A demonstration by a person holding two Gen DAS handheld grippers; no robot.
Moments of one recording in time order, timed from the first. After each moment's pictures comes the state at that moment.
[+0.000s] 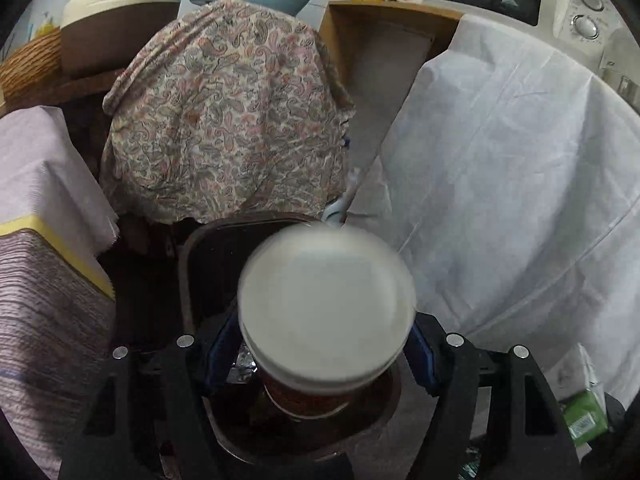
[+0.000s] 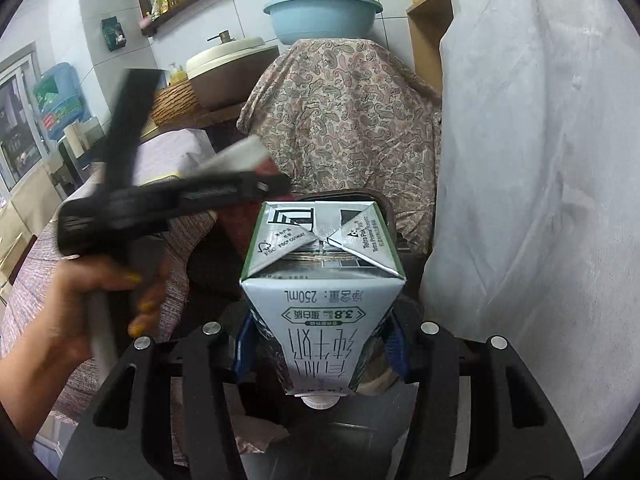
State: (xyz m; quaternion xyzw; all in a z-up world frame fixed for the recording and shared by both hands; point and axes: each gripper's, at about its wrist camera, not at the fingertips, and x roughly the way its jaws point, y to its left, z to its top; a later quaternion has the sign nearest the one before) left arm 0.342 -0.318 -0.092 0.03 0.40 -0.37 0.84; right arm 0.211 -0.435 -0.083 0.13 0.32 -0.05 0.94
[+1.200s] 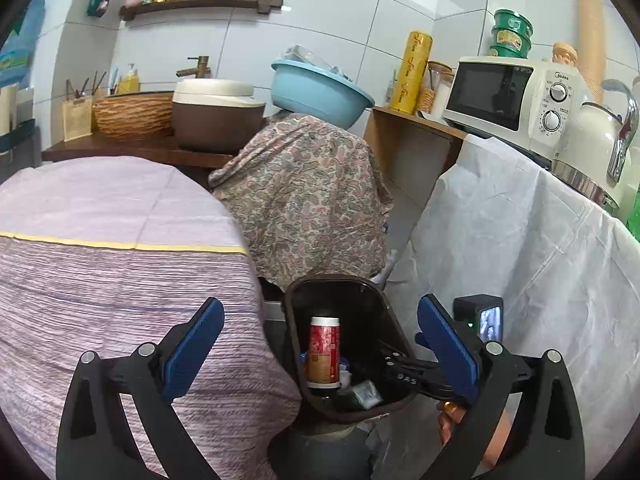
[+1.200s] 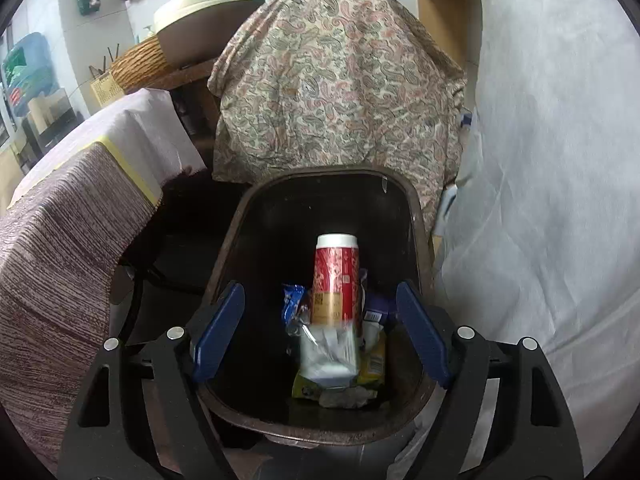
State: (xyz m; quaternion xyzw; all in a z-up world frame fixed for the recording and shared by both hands) left arm 0.255 -0.159 -0.004 -0.03 0.27 -0.30 0.92; right arm 0.321 -0.424 -0.149 0.11 0.37 -0.08 0.92
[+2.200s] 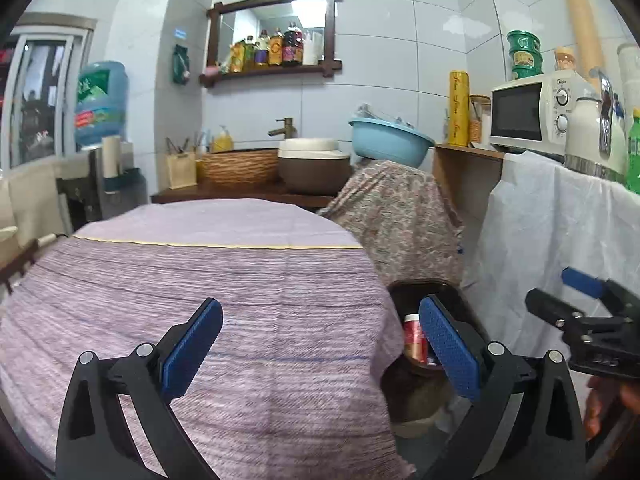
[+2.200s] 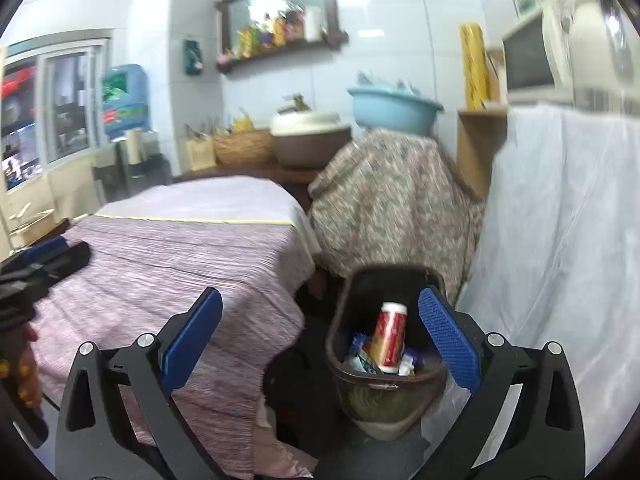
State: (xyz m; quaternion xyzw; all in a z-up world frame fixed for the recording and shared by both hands) left arm 0.118 -0.050 0.003 0.02 0.17 -0.15 0.97; right arm 0.125 -0.280 -0.010 0.04 0.18 -0.02 0.98
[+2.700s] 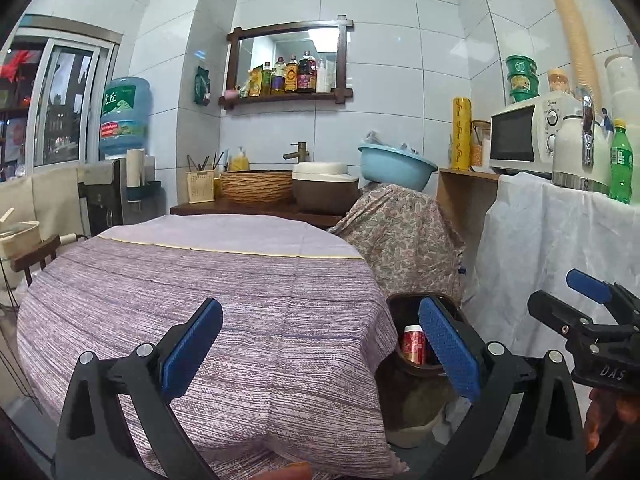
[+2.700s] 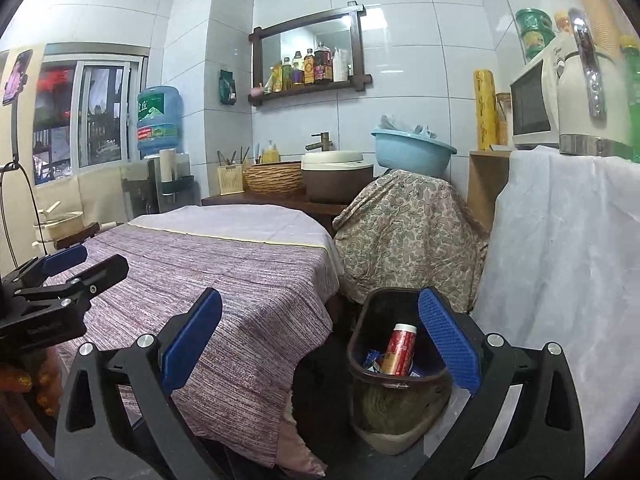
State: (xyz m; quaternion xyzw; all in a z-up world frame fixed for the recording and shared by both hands) left arm 0.062 -0.037 0.003 0.00 0.13 -0.13 0.98; right arm 0.046 -0.249 0.000 0.02 0.12 0.01 0.99
